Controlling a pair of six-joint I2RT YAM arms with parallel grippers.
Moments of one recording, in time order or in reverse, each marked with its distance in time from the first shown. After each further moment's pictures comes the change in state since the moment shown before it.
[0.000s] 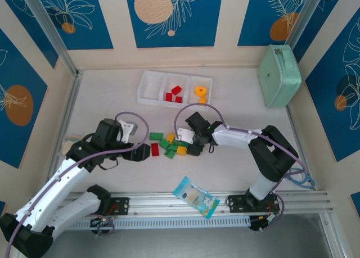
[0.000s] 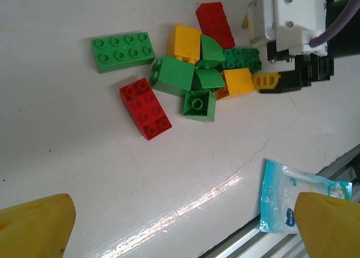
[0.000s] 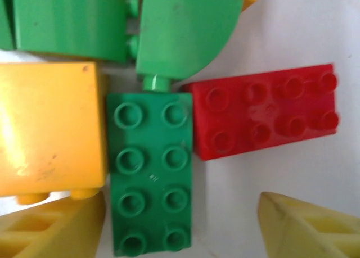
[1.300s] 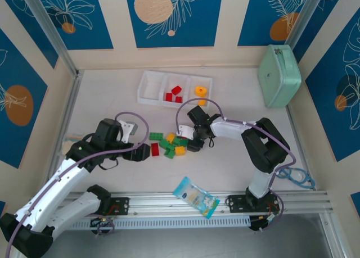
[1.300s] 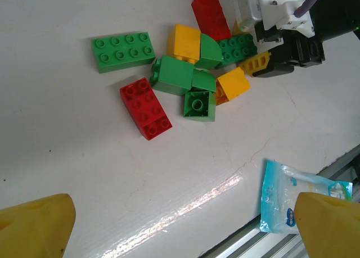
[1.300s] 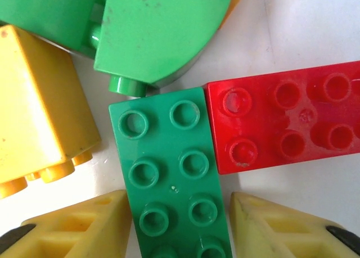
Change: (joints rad) left arm 0.000 0.000 0.000 0.000 -0.001 0.000; right arm -0.084 0.111 0.093 -0.081 -0.153 -0.050
